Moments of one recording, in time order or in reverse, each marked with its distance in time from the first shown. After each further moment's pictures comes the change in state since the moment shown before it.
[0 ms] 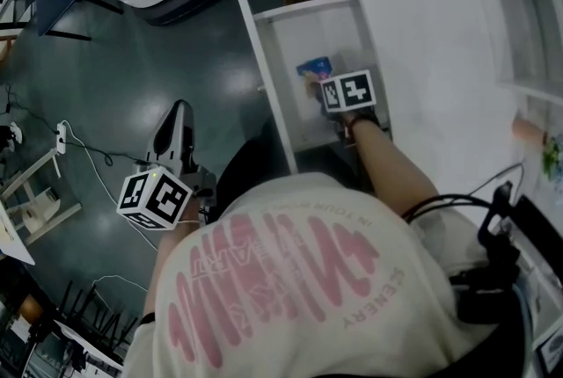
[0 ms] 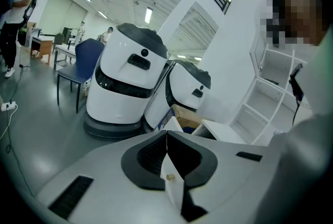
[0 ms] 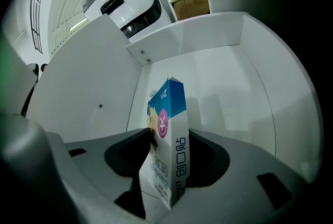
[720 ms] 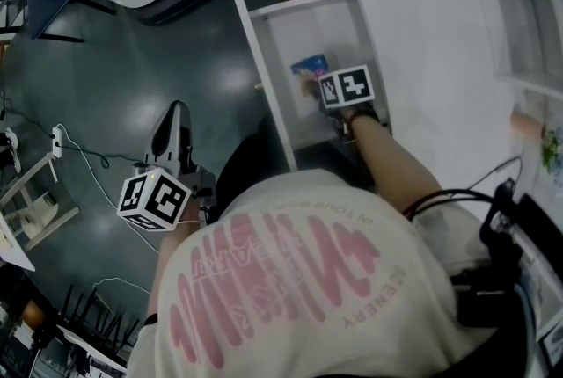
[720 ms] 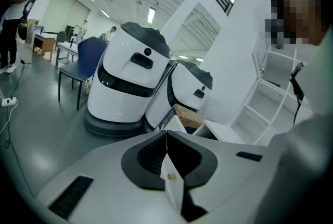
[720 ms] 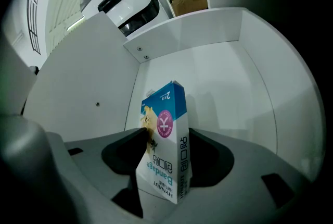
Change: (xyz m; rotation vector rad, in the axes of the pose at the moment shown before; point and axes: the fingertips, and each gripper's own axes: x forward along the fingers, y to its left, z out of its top) left arm 0.004 0.009 -0.008 -0.024 -0.004 0.003; right arm 0.007 -0.004 -0.003 0.013 0.019 -0.002
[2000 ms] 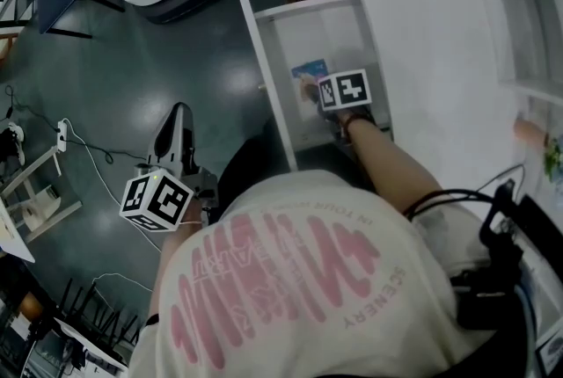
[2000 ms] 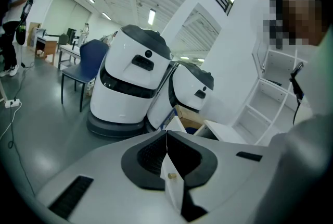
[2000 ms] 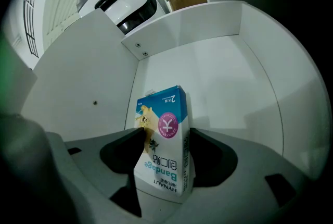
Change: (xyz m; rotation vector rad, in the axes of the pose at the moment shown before) left arm -0.009 -0.003 0.004 0.001 -0.009 0.026; right arm 0.006 0.005 -0.004 0.030 0.017 -0.006
